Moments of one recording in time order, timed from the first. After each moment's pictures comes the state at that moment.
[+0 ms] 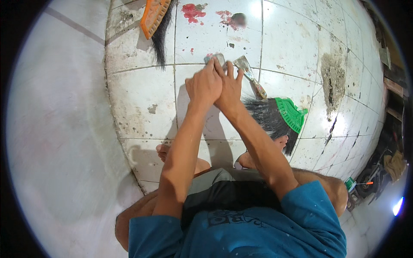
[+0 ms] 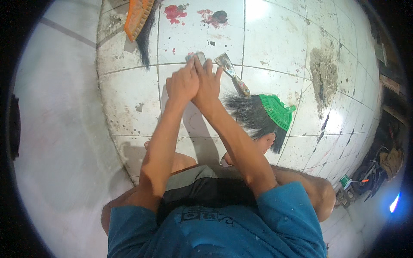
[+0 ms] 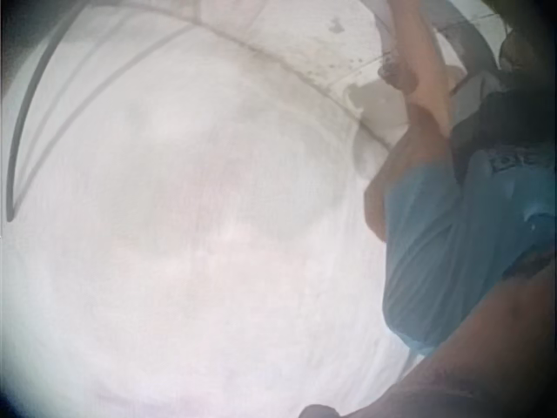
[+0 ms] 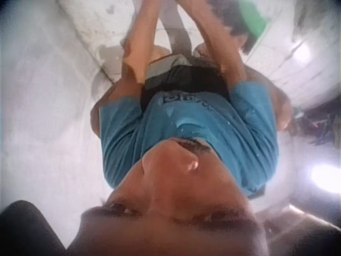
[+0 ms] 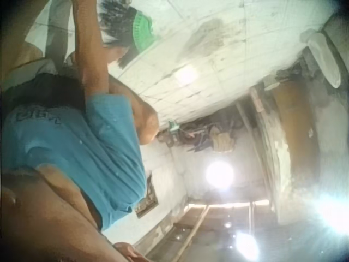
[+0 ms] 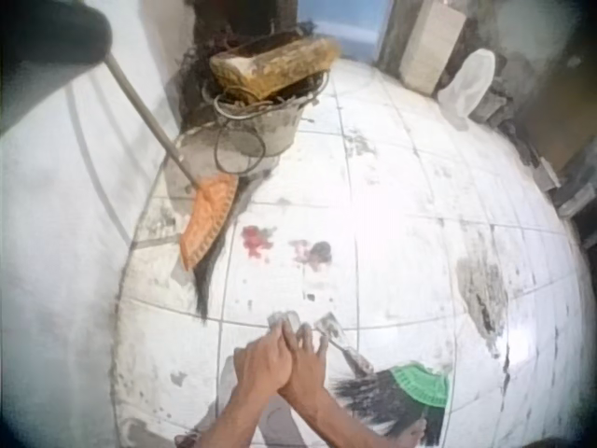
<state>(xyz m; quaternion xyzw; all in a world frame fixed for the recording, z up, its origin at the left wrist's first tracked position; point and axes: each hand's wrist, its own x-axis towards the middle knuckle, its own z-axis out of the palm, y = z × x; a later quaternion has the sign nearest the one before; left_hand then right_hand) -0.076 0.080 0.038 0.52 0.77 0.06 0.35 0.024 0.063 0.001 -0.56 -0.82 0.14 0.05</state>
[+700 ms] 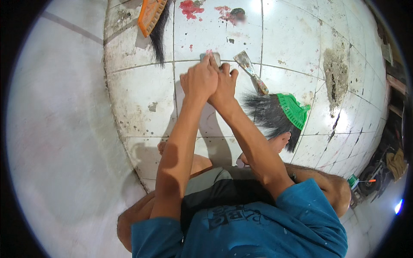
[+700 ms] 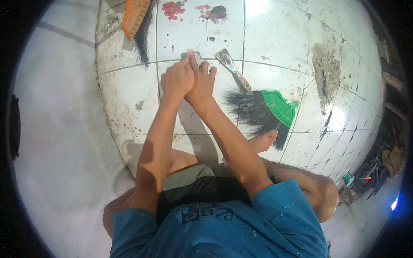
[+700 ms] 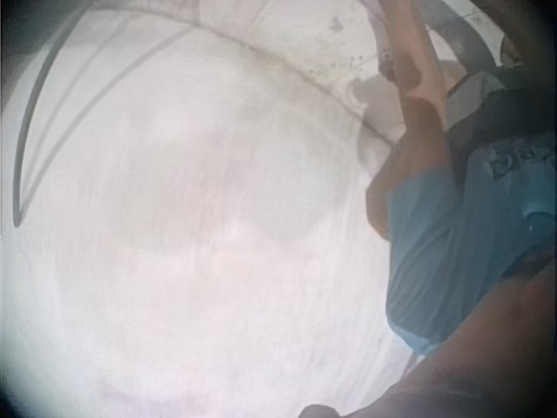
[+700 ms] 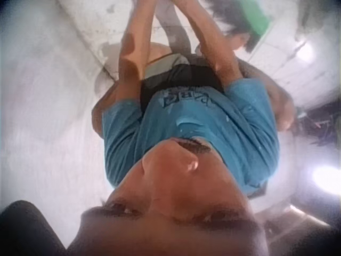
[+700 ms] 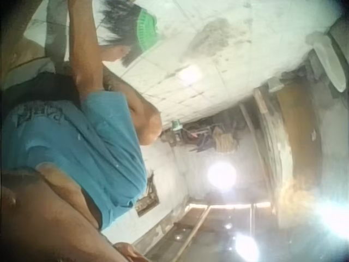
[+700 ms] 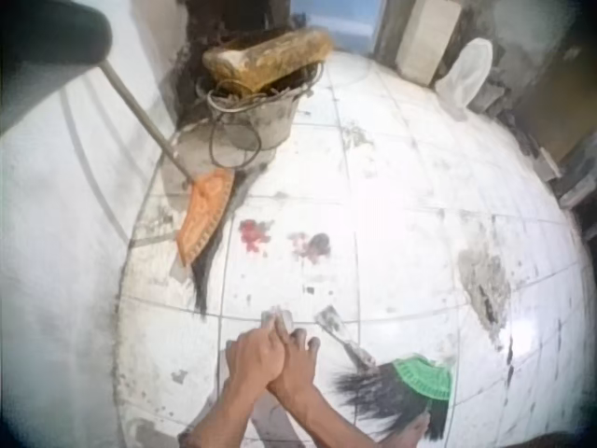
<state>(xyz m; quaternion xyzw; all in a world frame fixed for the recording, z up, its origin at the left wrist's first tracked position) -0.089 0.084 0.046 0.53 0.77 0.02 0.35 0.005 0.054 0.003 -0.60 -0.78 0.18 0.06</state>
